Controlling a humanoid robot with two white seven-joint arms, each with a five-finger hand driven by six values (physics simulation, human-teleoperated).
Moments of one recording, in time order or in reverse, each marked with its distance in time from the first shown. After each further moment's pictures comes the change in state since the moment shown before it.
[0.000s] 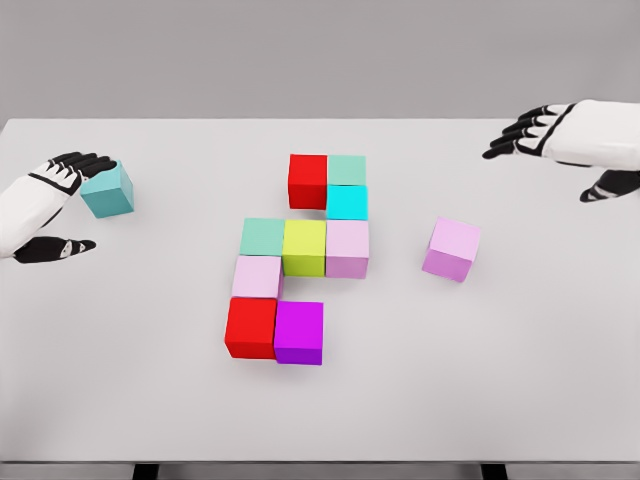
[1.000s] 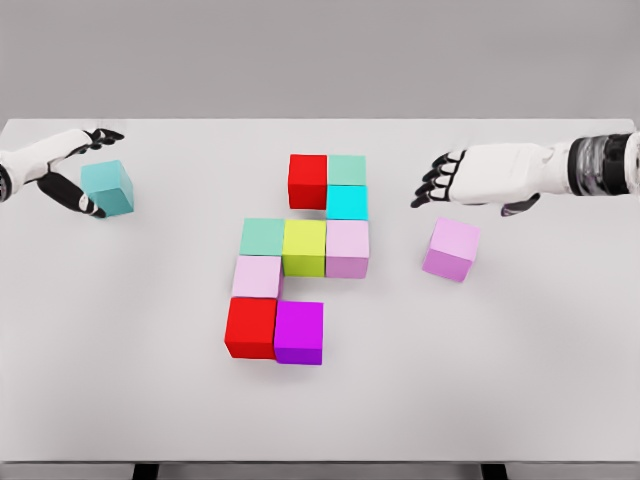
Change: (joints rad) left arm -0.499 0.060 -0.397 -0.071 0.250 1.034 -0.550; right arm -0.103 0.318 0.214 0.226 0.343 -0.167 0.002
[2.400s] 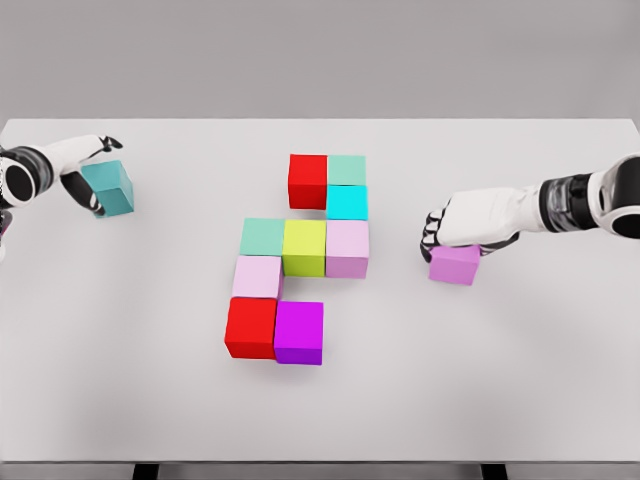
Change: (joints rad) left arm -0.161 -0.128 -0.189 0.244 -0.270 0.033 -0.001; right arm 0.020 0.021 0.117 0.020 0.003 0.004 -0.002
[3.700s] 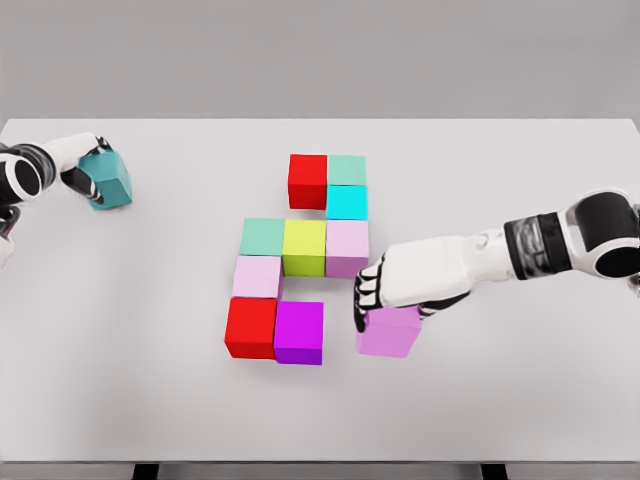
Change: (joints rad) left arm -0.018 -0.032 0.005 0.040 -0.038 0.047 0.000; right arm 0.046 -0.007 0.025 -0.253 -0.324 -0.004 0.002
